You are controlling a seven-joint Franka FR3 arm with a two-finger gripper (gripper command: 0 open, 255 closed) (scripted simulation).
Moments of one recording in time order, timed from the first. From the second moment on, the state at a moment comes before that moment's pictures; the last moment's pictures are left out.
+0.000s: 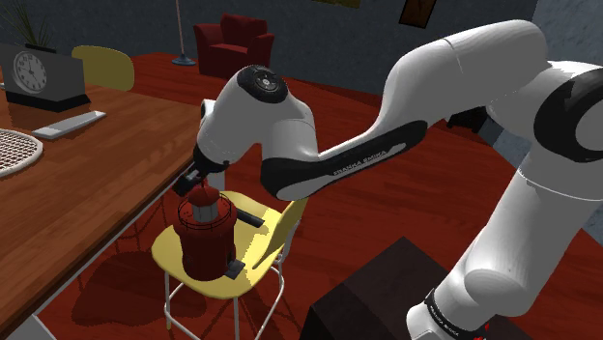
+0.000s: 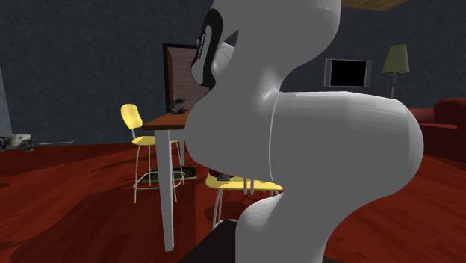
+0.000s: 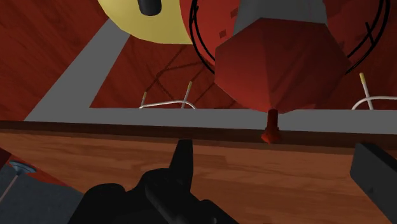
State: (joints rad) arm 0.12 0.12 0.63 -2.00 -0.65 2.59 0.62
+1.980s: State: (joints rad) arm 0.11 0.09 0.65 -1.95 -0.56 2.52 0.54
